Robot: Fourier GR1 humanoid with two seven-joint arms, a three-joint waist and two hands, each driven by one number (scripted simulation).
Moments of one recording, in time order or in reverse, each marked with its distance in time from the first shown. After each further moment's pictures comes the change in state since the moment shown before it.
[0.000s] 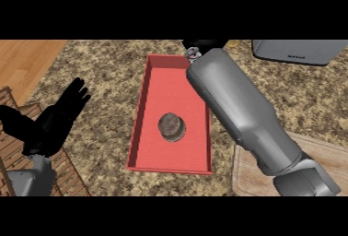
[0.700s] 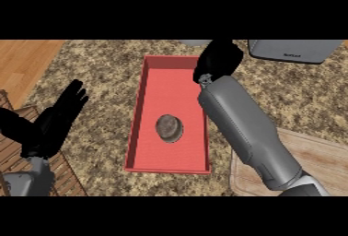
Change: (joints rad) left arm 0.015 0.003 0.002 -0.009 -0.002 0.005 -0.003; right arm 0.206 -0.001 0.032 -0.040 -0.188 -0.194 -0.015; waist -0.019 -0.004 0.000
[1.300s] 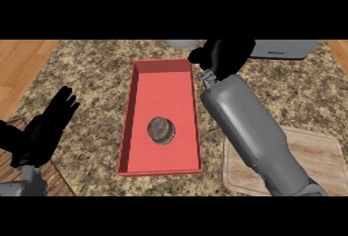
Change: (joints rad) left arm 0.061 0.007 0.035 -0.021 0.011 0.019 -0.001; right arm 0.035 0.001 -0.034 -0.243 0.206 -0.263 -0.019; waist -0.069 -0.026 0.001
